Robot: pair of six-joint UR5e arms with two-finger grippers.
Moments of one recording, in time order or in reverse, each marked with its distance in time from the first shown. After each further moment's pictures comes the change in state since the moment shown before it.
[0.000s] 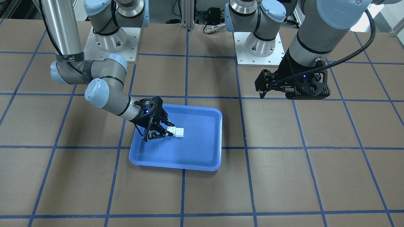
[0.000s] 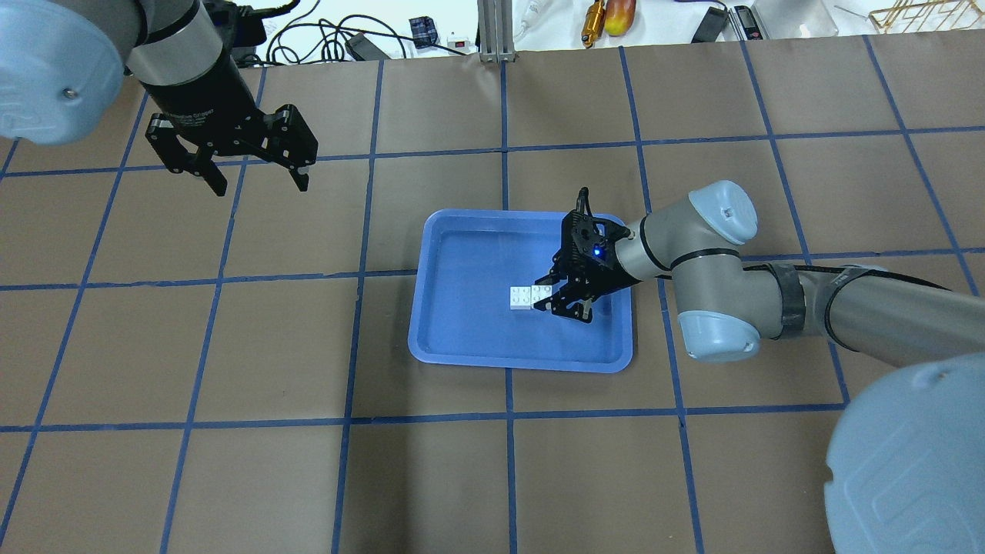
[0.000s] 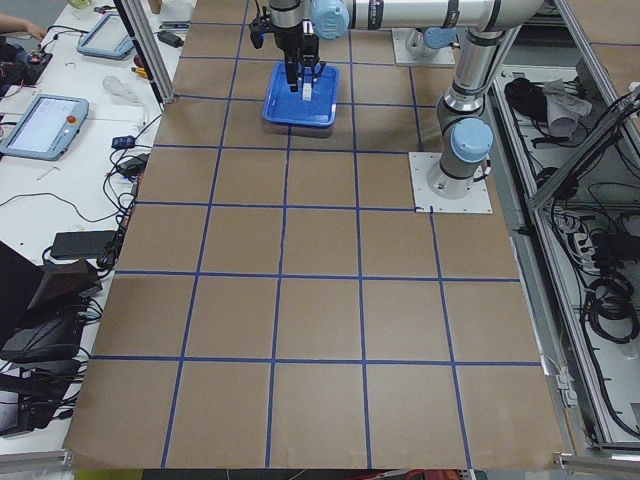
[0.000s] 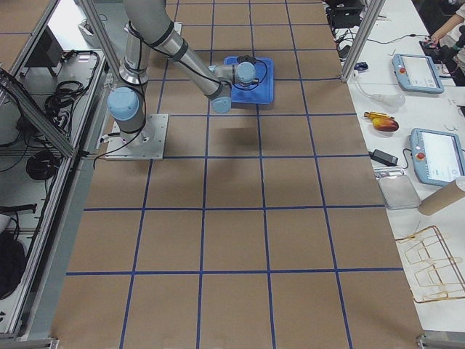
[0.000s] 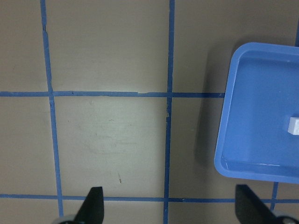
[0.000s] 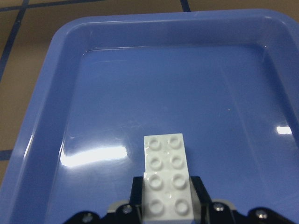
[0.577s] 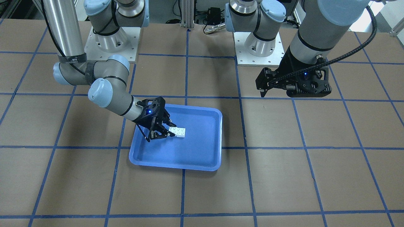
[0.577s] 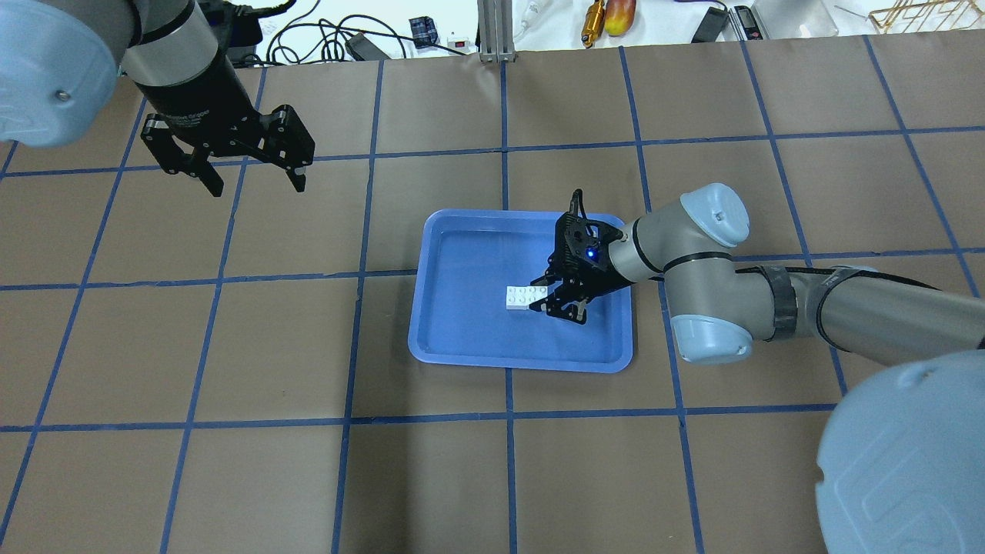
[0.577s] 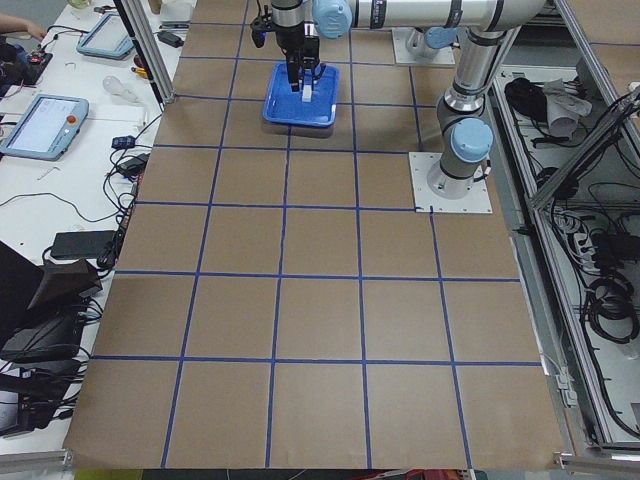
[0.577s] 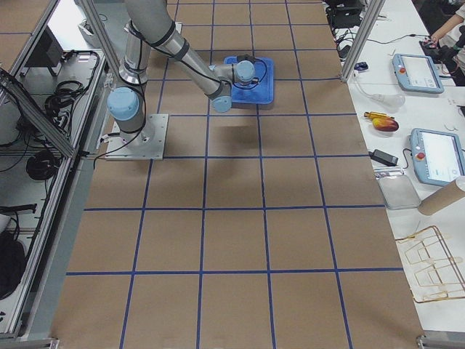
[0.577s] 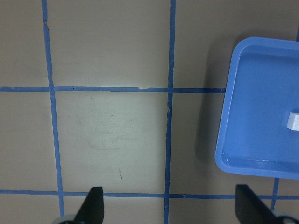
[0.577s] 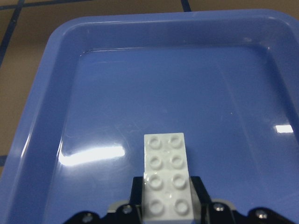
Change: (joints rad) left arm 0.002 0.007 -0.002 -0.002 0.002 0.000; right arm 0.012 0.010 -0.001 -0.028 -0.007 0.022
